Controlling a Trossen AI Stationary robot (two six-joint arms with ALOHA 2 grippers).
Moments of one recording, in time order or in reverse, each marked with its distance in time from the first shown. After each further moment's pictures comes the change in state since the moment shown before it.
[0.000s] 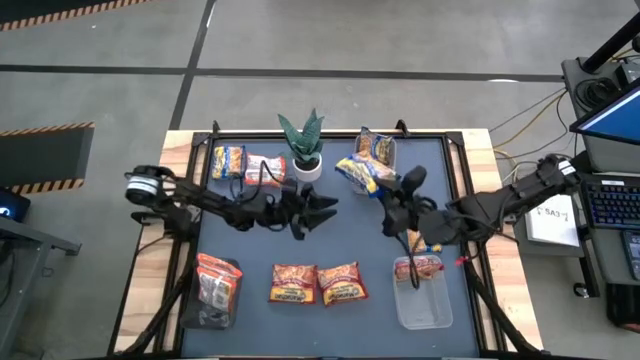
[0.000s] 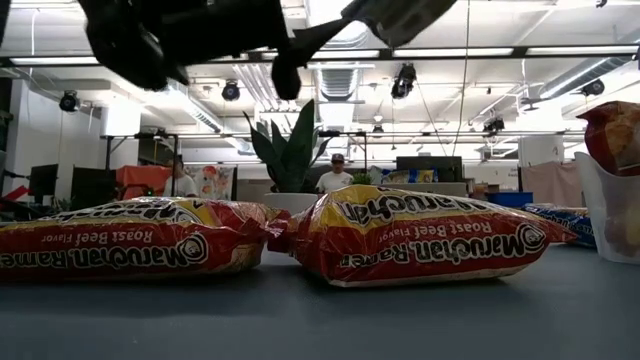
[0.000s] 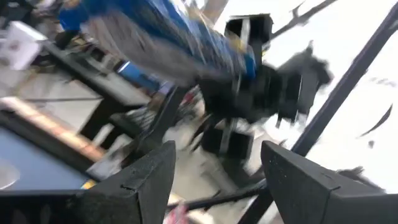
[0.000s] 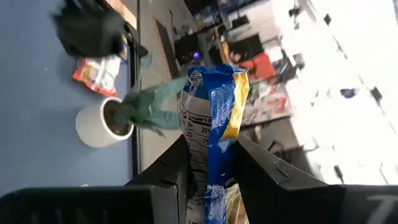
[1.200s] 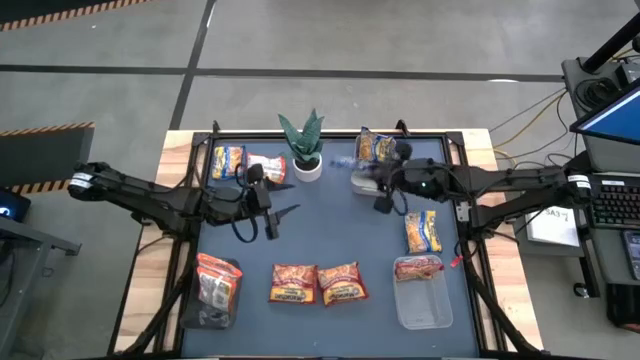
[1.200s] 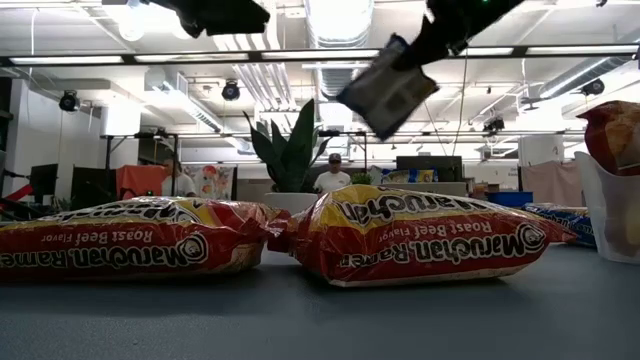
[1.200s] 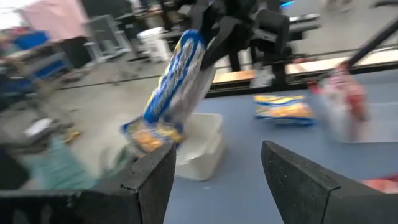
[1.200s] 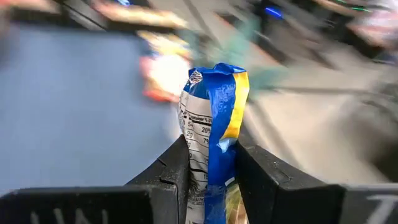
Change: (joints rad) left arm -0.132 -0.595 0.061 -1.223 -0.462 0.780; right arm -0.480 -0.097 -0.184 0.029 -0.661 0.605
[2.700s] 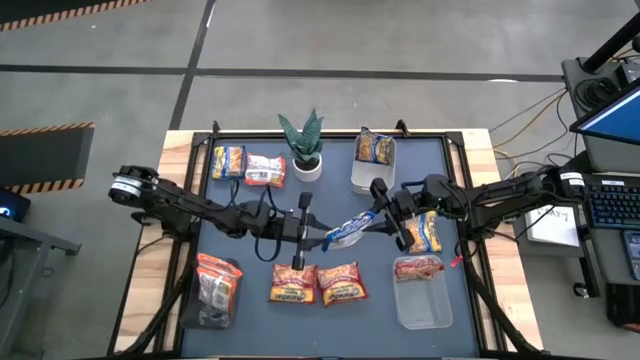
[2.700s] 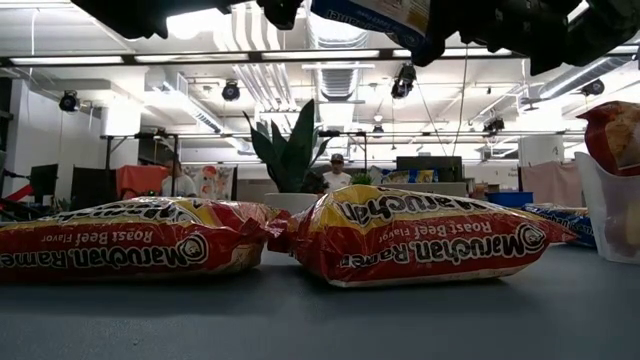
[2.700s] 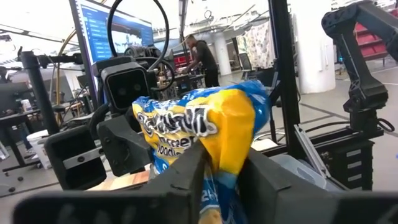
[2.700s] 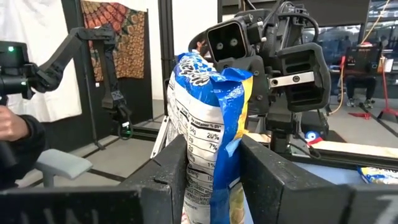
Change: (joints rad) left arm 0.000 0.474 0.034 0.813 0.498 0.074; right arm 0.025 0.075 -0.435 1.110 -0.878 0.235
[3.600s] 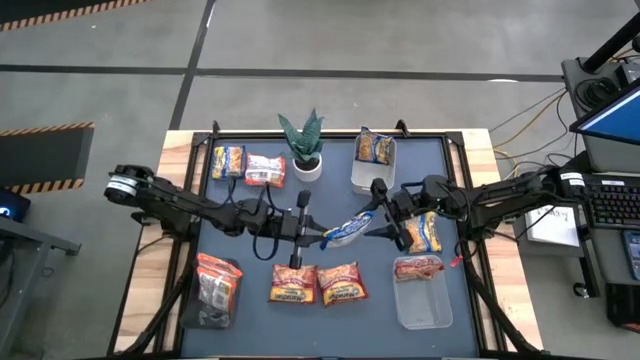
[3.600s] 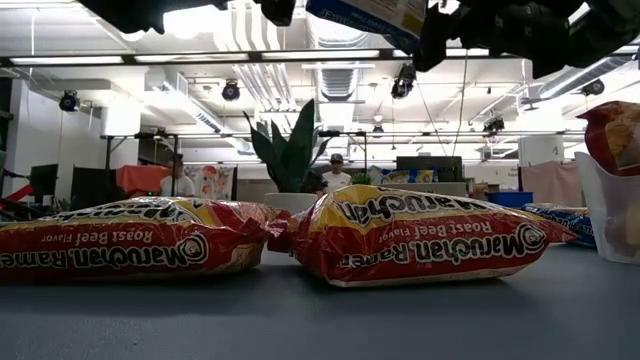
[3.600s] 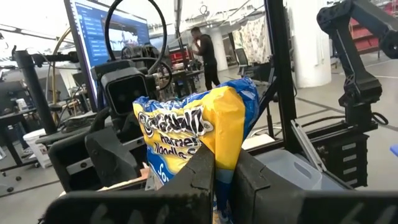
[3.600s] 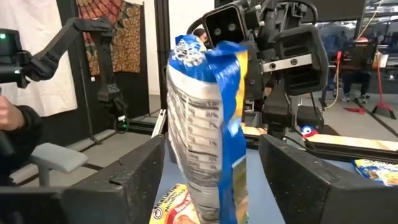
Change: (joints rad) left arm -0.001 -0.042 0.000 -0.061 0.025 0.013; right arm -0.004 -0.002 -0.013 -0.018 0.010 -0.019
